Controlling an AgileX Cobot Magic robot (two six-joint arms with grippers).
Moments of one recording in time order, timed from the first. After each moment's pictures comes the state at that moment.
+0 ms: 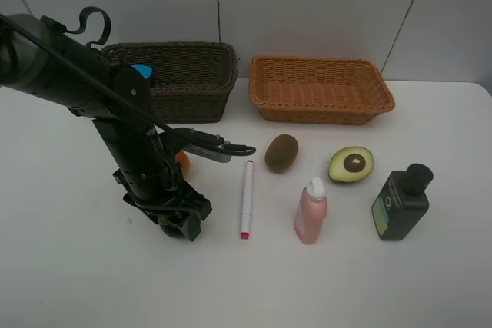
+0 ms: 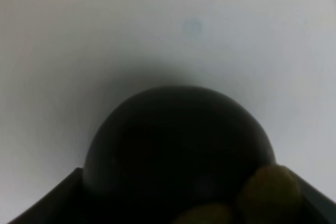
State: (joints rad) left arm -0.60 1.92 -0.93 -0.33 0.60 0.19; right arm 0.03 0.00 -0.52 -0.13 1.06 0.10
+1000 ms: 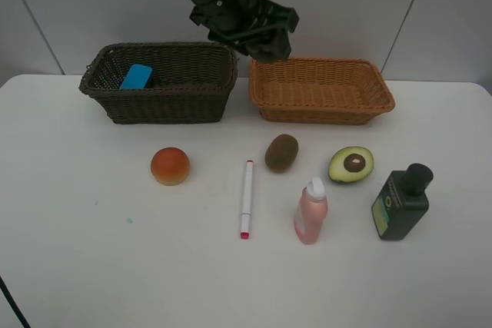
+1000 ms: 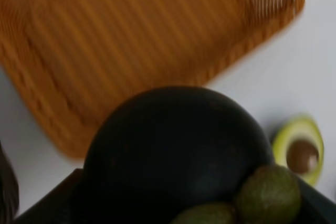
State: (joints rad) left arm -0.60 2.03 -1.74 -0.33 0.60 0.16; right arm 0.03 0.00 -0.52 -0.13 1.06 0.10
